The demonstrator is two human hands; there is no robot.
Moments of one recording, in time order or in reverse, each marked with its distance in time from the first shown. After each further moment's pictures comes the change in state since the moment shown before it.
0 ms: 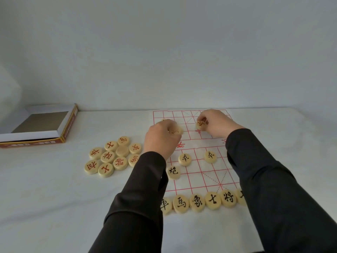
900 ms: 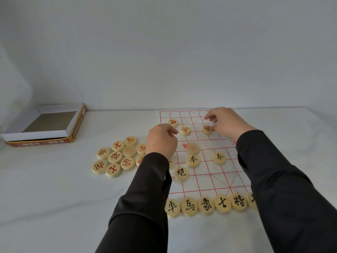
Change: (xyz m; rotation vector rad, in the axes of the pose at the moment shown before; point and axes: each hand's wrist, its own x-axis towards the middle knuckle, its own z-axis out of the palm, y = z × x) left_hand 0.001 -0.009 -0.006 -0.036 0.026 -0.151; right_hand 0.000 0.002 -0.001 0.050 0.059 -0.021
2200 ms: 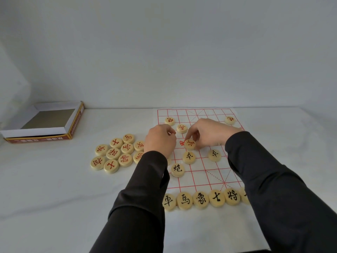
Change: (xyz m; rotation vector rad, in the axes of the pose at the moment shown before) left_hand -0.003 0.001 0.004 0.077 -0.049 -0.018; right_hand -0.021 -0.036 0.008 -0.092 -0.368 -0.169
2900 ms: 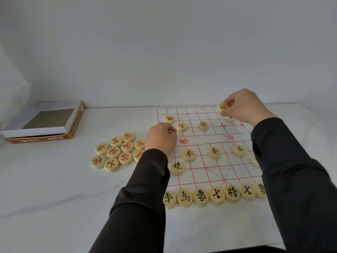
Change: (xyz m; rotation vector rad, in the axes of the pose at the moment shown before) left_hand 0.001 0.000 0.002 0.007 -0.027 0.002; right_hand -0.018 0.057 -0.042 0.245 0.555 0.298
